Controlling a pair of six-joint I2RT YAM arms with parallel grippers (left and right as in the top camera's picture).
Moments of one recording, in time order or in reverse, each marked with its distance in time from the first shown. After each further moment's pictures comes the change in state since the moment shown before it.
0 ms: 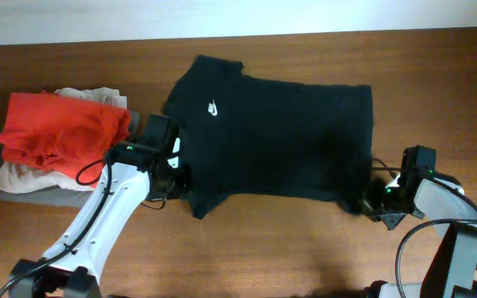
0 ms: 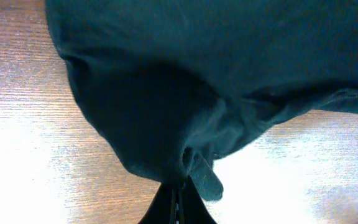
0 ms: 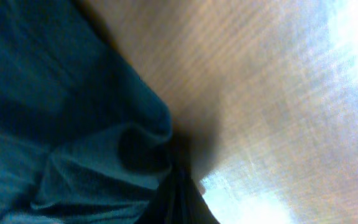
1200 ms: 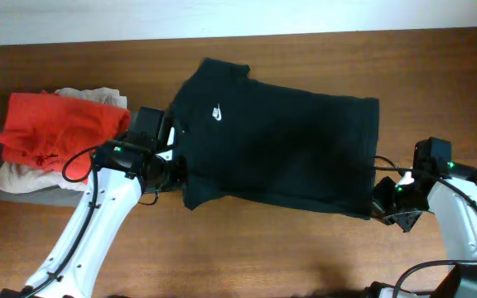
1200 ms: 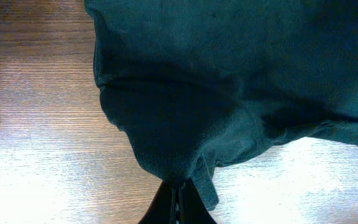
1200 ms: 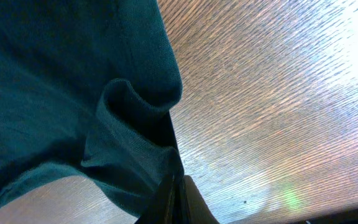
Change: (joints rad) left arm 0.000 -0.081 0.084 -0.063 -0.079 0.043; right arm 0.000 -0.158 0.153 -0.358 0.035 -0.089
